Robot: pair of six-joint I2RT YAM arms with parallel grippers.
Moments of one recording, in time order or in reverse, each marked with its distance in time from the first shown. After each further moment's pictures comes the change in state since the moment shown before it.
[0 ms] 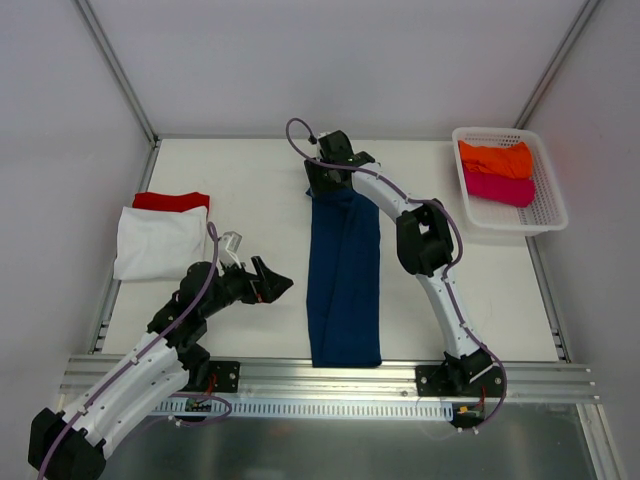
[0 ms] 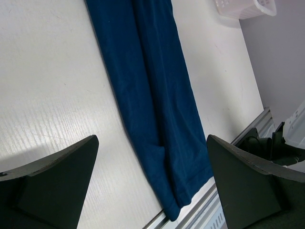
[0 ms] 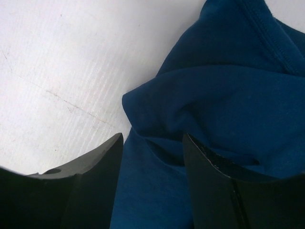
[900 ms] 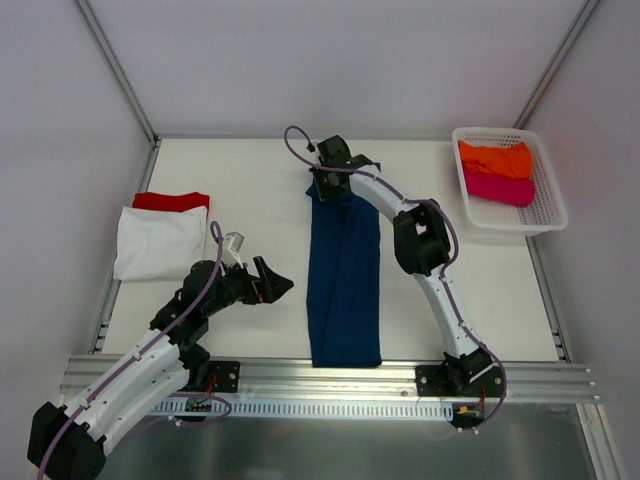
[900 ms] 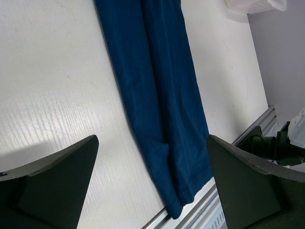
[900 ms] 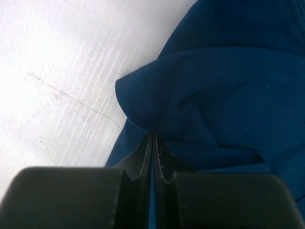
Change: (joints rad) left arm 0.000 0.035 -0.005 0.001 0.001 -0.006; right arm 0.003 0.032 0.008 -0.048 -0.017 -0.032
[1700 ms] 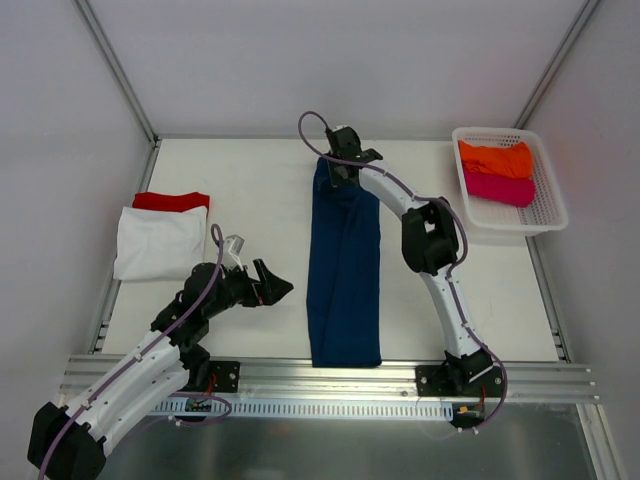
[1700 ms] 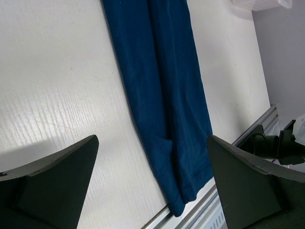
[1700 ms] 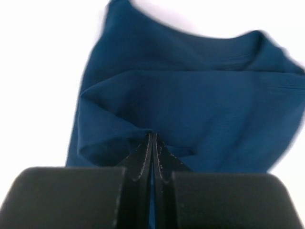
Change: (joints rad) left arm 0.000 -0.007 -0.024 0.000 0.000 -0.011; right arm -0.032 -0.046 -0.031 0.061 0.237 0.050
